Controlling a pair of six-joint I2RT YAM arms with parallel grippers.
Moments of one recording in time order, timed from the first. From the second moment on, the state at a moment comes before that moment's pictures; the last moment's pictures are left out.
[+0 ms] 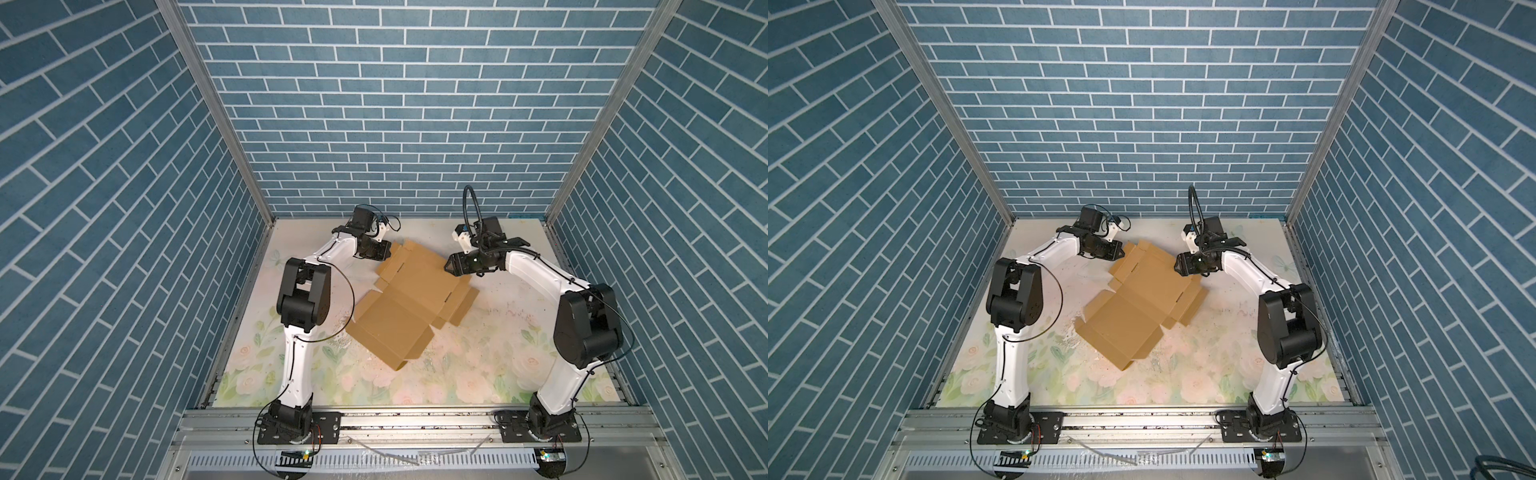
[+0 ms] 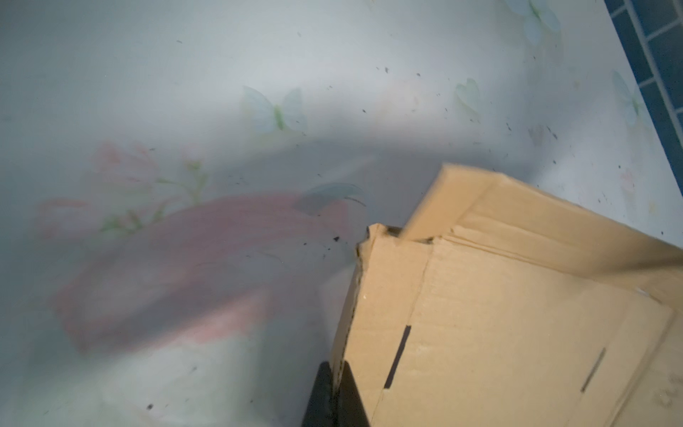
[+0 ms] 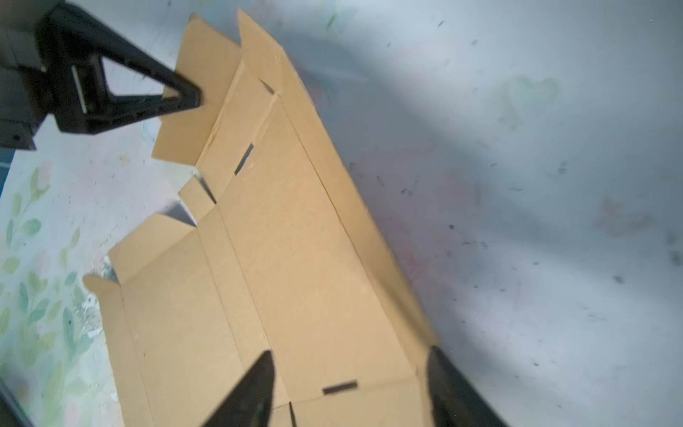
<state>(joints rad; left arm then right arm) -0.28 2.19 1.75 -0.52 0.42 -0.06 0.36 1.76 1.39 -0.59 -0.31 0.06</state>
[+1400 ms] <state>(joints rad) -0.24 1.96 1.35 -0.27 0.34 -0.46 0.46 1.44 1.09 -0.37 -0.26 0.48</state>
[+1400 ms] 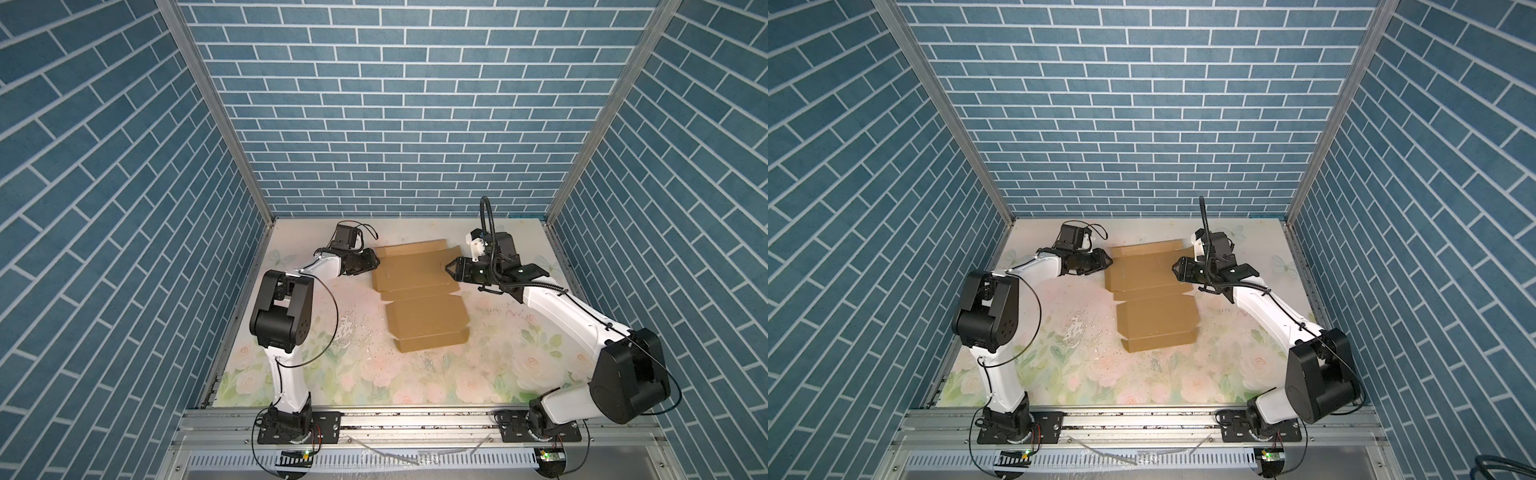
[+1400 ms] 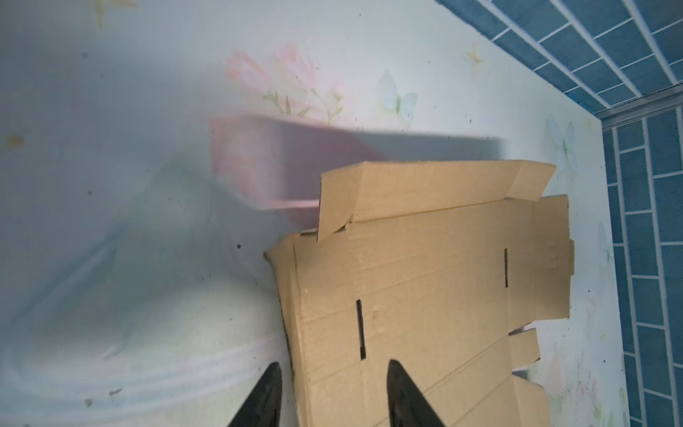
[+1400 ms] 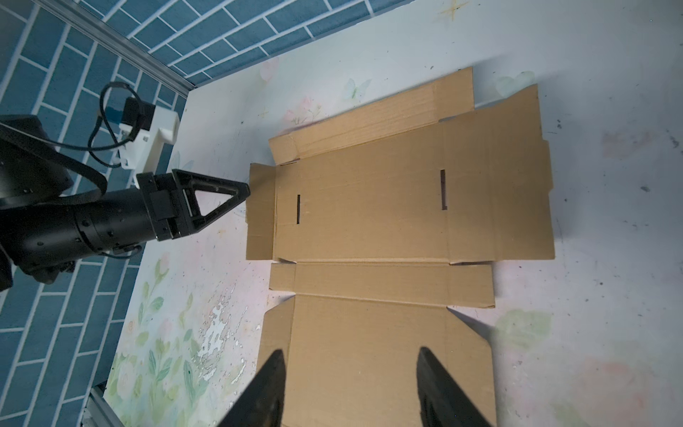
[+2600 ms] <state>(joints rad) -0.24 2.13 1.58 -0.49 0.29 -0.32 0.49 1.68 1.18 -0.34 -0.26 0.68</state>
